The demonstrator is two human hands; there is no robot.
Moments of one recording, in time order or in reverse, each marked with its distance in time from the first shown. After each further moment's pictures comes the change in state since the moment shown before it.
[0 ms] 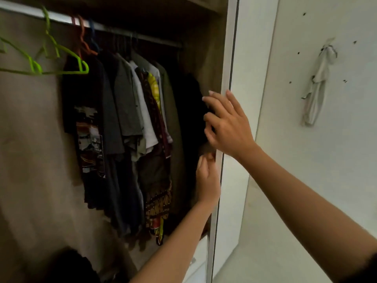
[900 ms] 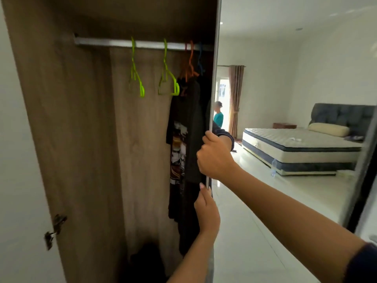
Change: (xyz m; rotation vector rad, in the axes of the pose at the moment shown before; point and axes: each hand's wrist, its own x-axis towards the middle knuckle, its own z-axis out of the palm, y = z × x) left_hand 0.129 -0.066 -0.160 0.226 0.805 -0.124; right_hand 0.153 -0.148 0.161 0.333 -0.339 -0.501
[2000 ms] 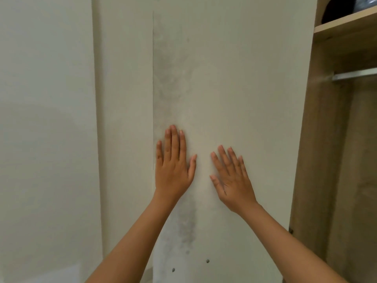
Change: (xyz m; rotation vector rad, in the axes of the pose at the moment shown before) left_hand -0.108 0.310 -0.501 2.129 1.274 0.849; right_hand 0.080 -0.409 -0.209 1.029 0.856 -0.522
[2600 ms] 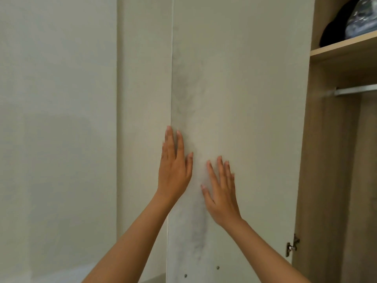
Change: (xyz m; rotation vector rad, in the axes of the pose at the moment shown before) left_hand 0.019 -0.019 -0.051 -0.409 -0.026 -0.108; right_hand -0.008 -0.071 -0.028 0.367 -0.009 0.165
